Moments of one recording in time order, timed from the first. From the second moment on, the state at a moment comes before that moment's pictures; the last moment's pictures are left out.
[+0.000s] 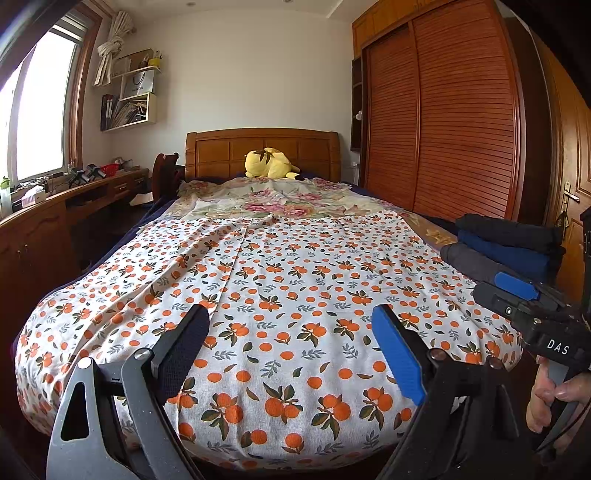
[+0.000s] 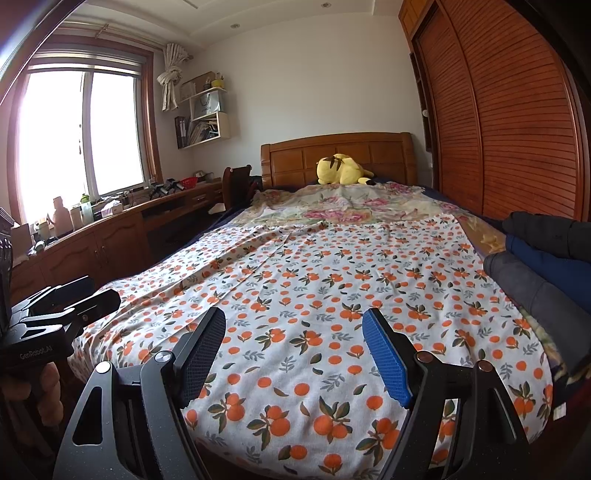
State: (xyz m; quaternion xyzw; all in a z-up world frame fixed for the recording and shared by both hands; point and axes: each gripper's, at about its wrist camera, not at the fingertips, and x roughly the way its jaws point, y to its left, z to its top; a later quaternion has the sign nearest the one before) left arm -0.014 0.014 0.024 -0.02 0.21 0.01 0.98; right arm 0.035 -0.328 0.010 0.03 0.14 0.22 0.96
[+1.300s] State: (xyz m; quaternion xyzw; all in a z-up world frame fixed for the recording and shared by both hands) left arm -0.015 0.016 0.023 -0.02 0.21 0.01 0.98; right arm 0.037 -0.329 0.008 0.03 0.15 0.22 0.96
